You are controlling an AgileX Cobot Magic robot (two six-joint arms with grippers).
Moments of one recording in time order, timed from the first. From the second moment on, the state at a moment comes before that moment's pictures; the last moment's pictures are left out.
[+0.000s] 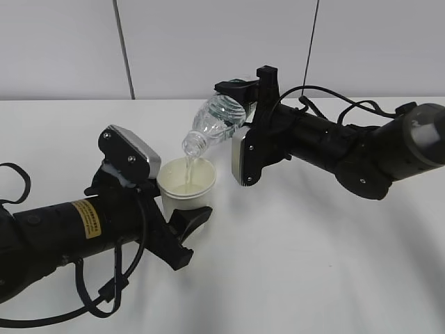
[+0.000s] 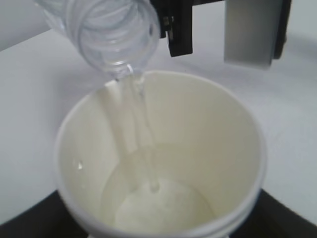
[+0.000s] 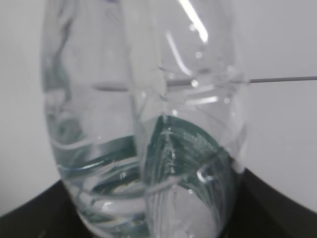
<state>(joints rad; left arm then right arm) -0.60 1.79 -0.54 0.29 -0.78 -0.02 0.32 2.09 -1.08 -0.50 -0.95 -1.25</state>
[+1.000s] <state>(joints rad) -0.60 1.79 -0.54 0.29 -0.77 -0.02 0.32 2.09 -1.08 -0.50 -0.96 -1.27</state>
